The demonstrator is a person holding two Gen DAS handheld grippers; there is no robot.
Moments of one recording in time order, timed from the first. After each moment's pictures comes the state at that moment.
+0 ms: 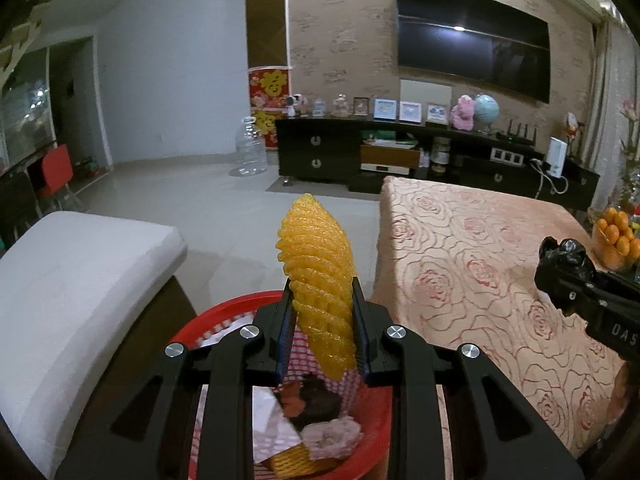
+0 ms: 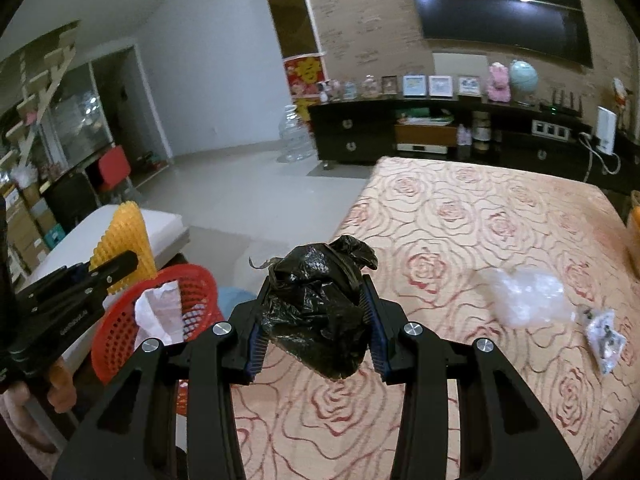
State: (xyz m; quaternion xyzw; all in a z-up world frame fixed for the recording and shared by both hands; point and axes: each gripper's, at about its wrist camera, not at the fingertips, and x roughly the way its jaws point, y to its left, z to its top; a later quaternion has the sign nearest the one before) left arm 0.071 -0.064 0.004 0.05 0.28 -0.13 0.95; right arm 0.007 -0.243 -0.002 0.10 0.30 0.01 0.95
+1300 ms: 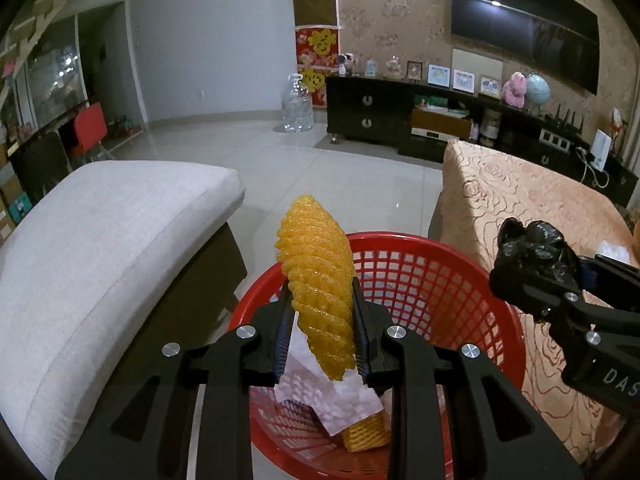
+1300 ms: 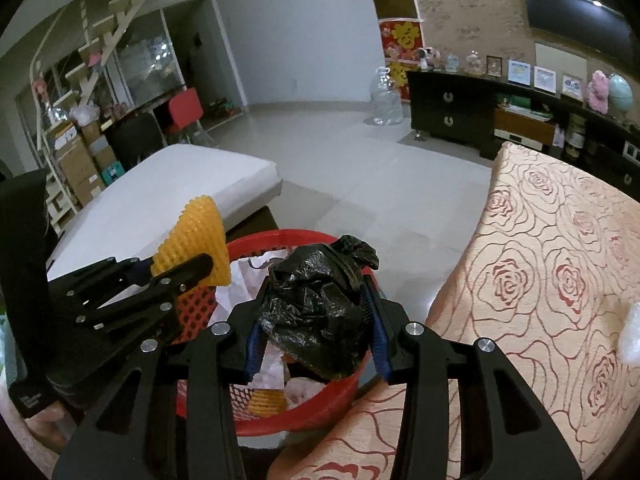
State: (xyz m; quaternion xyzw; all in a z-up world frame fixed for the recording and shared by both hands) left arm 0.092 -0.004 -0.028 0.05 0.35 -0.05 0.93; right arm 0.064 -0.117 -0.017 0.06 0.35 0.16 0.92
